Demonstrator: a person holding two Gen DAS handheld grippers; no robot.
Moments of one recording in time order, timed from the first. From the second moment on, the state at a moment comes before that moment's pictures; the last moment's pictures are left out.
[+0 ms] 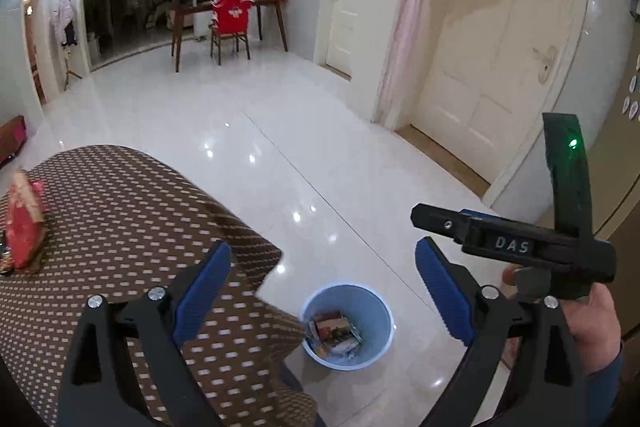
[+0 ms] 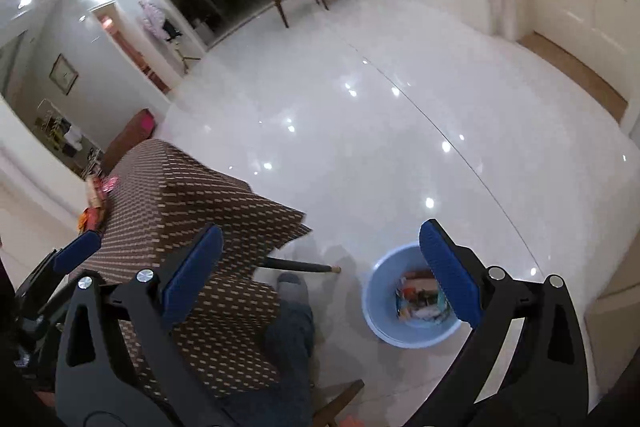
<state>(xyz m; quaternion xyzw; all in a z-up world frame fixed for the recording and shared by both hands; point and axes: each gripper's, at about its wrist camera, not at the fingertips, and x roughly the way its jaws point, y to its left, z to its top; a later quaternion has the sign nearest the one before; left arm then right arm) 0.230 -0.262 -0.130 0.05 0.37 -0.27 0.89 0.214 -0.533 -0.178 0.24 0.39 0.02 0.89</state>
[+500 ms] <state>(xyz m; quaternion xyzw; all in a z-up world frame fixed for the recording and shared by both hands) 0.225 -0.122 -0.092 0.00 0.31 -0.18 0.93 0.236 -0.395 -0.090 0.14 0.34 0.12 0.92</state>
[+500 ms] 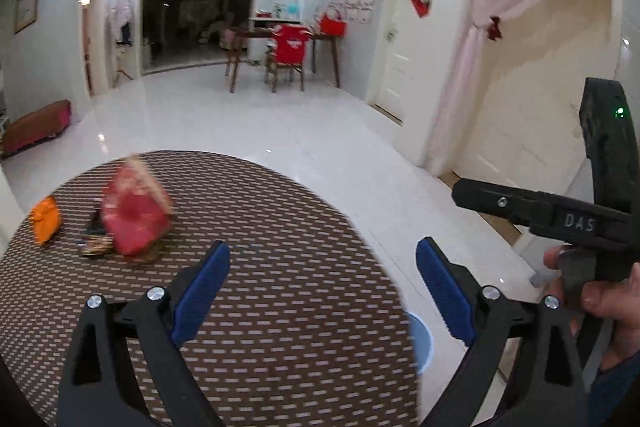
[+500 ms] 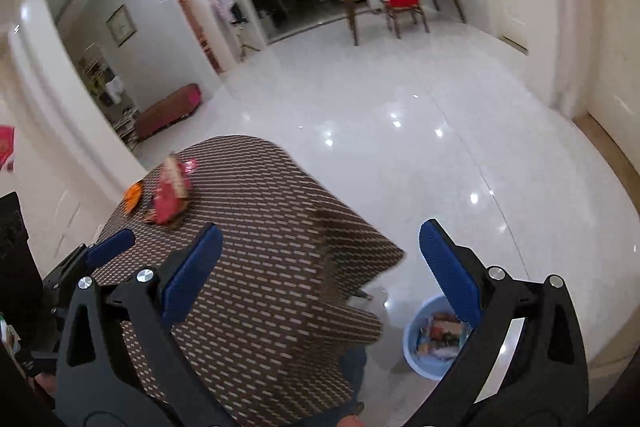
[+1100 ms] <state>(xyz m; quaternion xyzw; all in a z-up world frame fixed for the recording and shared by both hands) 0.253 0.059 -0.114 -0.01 0.33 -0.03 0.94 0.313 -0.178 -0.099 -0.01 0.37 0.23 0.90</state>
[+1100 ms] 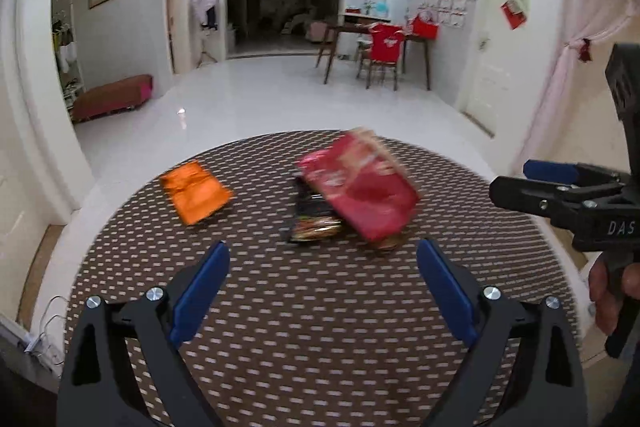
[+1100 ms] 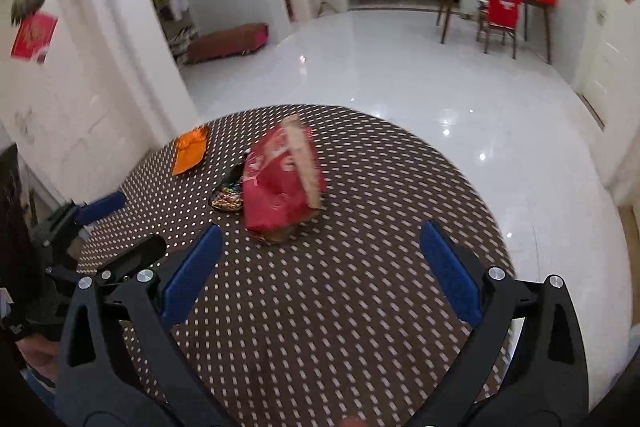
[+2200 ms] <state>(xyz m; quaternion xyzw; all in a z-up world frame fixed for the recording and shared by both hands) 0.351 0.050 -0.164 0.05 0.42 -0.02 0.90 0.392 -0.148 -0.155 -0.04 0.41 0.27 0.87</state>
